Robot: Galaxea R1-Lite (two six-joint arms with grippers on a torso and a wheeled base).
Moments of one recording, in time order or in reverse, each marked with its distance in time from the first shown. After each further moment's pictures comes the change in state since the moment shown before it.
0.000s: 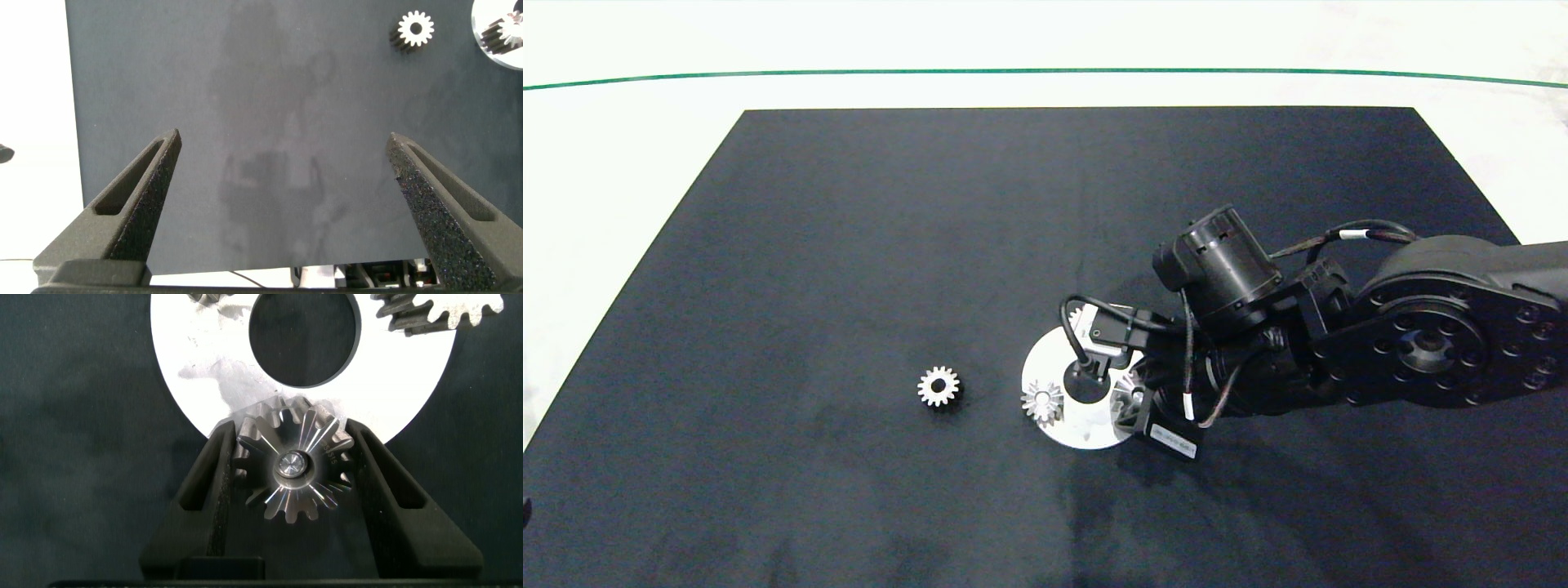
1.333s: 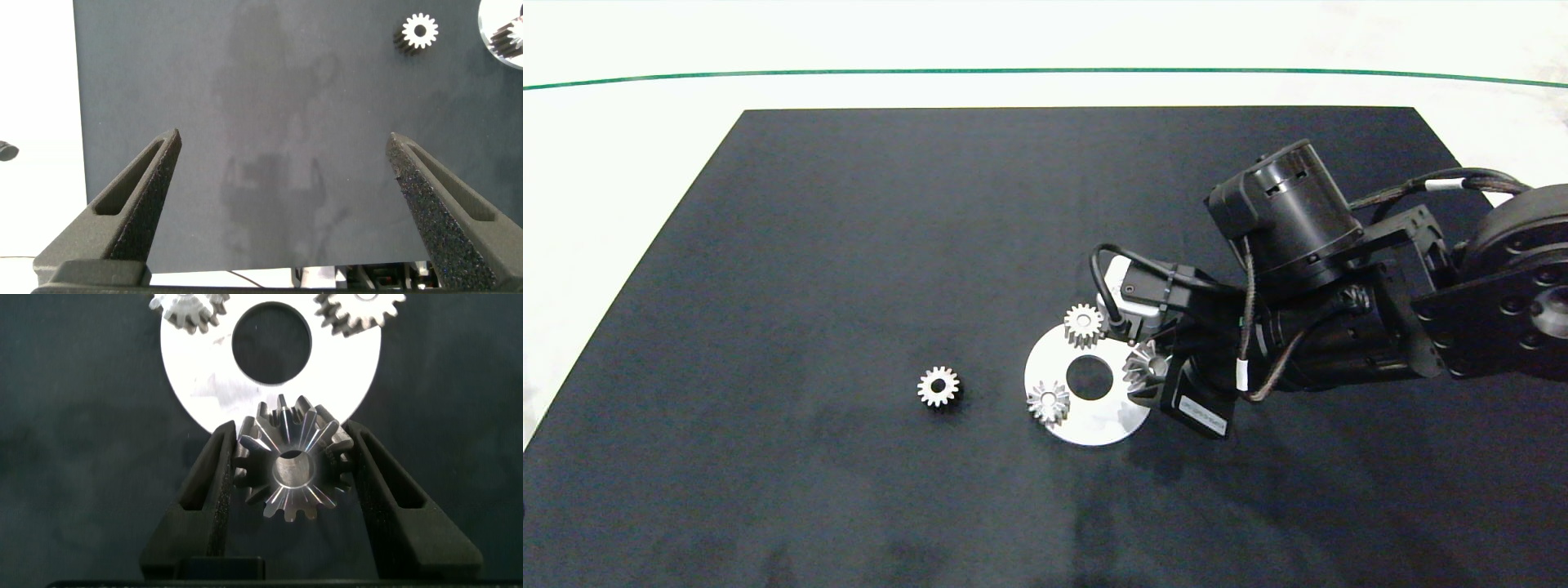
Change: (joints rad) left arm 0.011 -0.011 0.002 0.000 0.006 -0.001; right arm 0.002 -0.109 -0.030 0.051 0.013 0.004
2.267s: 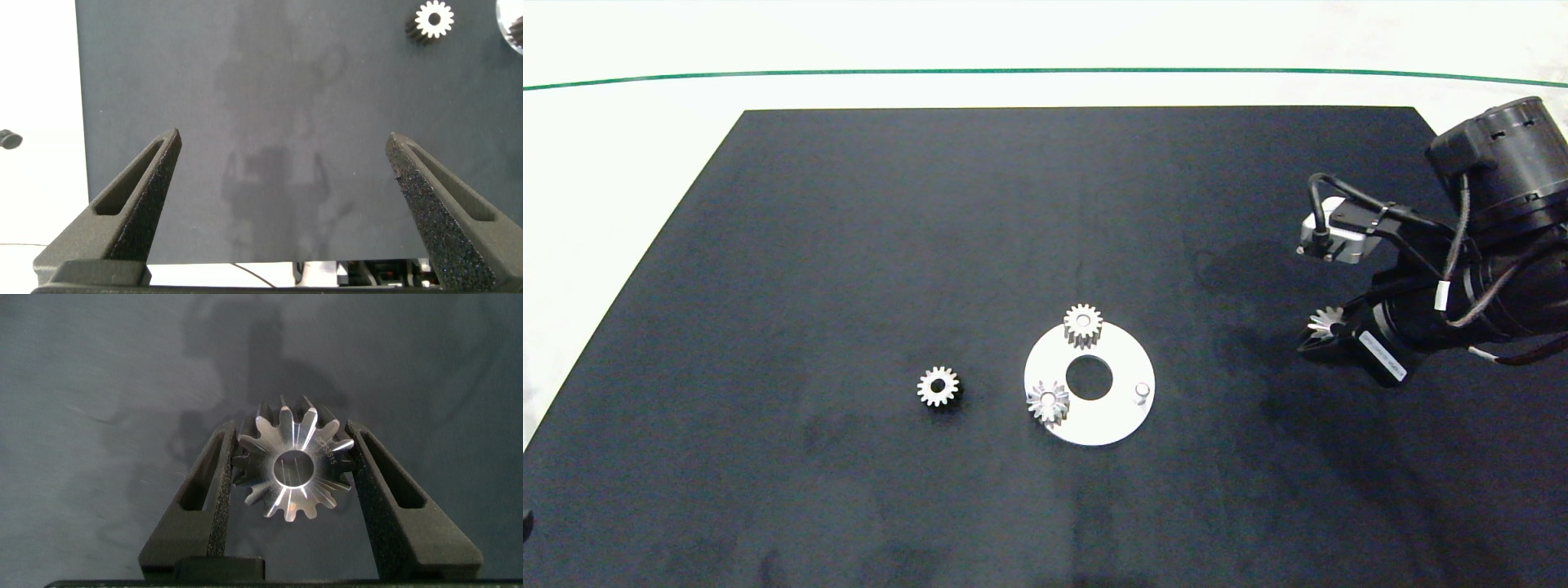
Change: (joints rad) left arm 0.017 -0.003 0.029 -0.001 0.003 0.000; right arm -0.435 -0.163 0.077 0.125 0.016 0.113
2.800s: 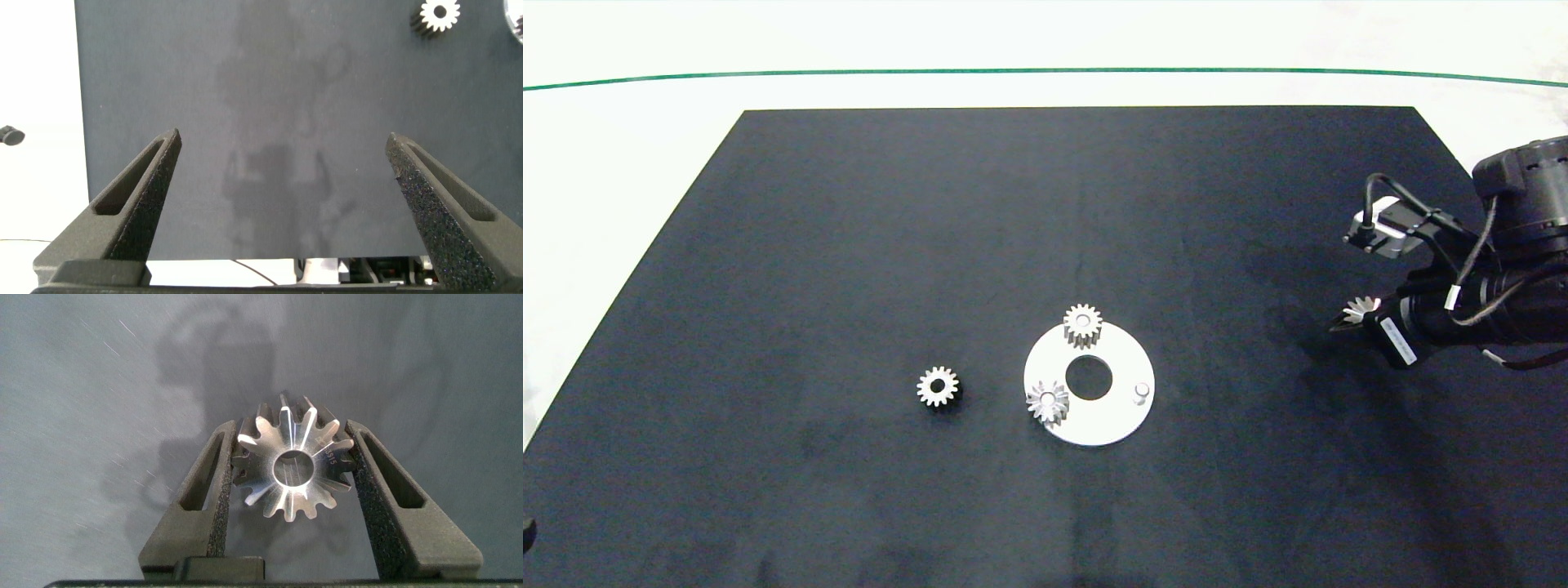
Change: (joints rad) left arm 0.002 -0.008 0.020 -0.001 0.006 0.002; right arm -0.182 0.006 0.176 -0.296 0.032 0.030
